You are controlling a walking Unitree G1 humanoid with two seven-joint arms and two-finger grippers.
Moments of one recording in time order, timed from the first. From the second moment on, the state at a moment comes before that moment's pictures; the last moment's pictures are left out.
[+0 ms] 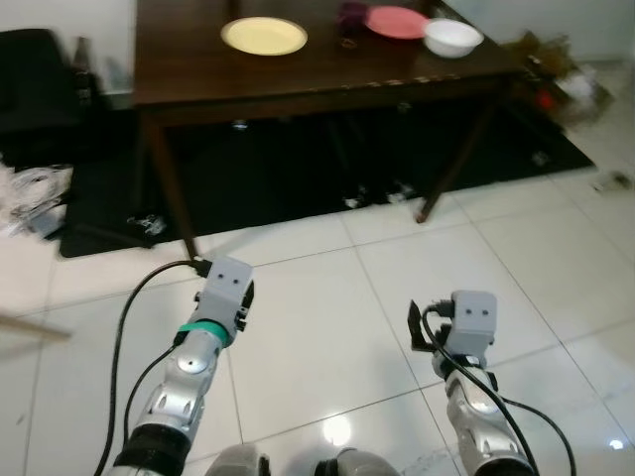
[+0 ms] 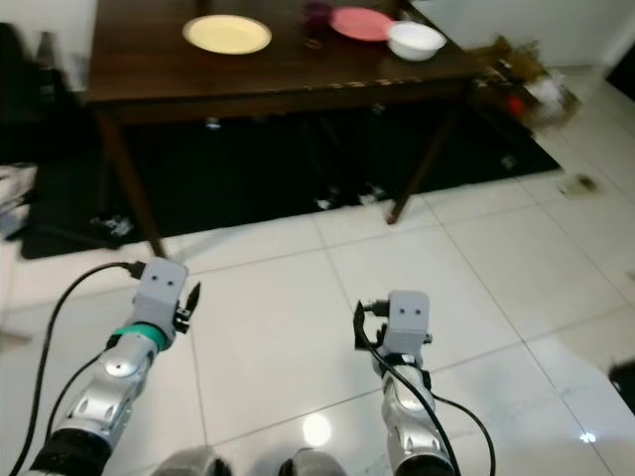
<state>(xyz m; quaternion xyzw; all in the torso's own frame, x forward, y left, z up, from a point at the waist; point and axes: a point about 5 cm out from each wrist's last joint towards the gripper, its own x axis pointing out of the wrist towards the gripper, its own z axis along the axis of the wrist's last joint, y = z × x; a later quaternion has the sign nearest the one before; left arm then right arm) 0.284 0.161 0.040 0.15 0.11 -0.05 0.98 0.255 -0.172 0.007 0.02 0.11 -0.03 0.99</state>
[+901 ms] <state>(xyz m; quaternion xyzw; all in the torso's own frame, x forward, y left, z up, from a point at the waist) 0.287 0.162 0.065 0.17 0.03 0.00 0.98 0.259 -0.173 0.022 0.01 0.06 -0.01 1.00</state>
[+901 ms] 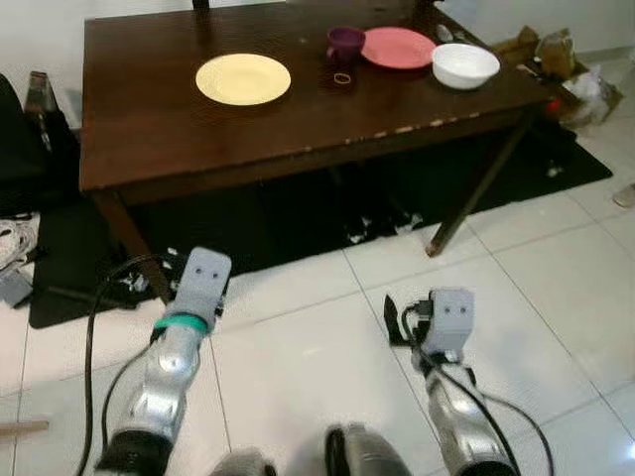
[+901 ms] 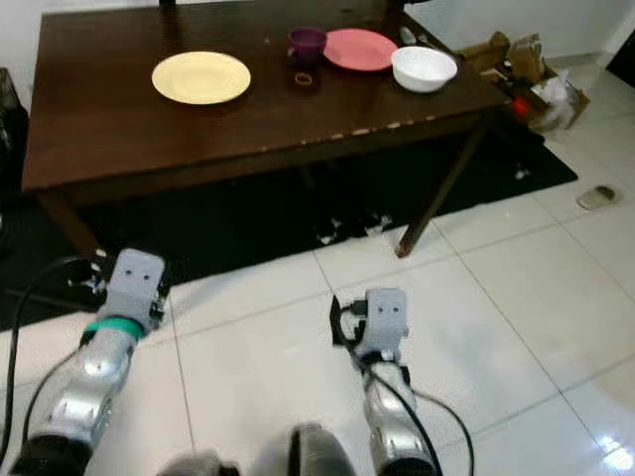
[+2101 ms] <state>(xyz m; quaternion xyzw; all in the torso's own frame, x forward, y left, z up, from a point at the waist) 0.307 0.140 0.114 0.16 -0.08 -0.02 0.98 0.289 -0.180 0.105 -0.01 -0.09 -0.03 1.00</state>
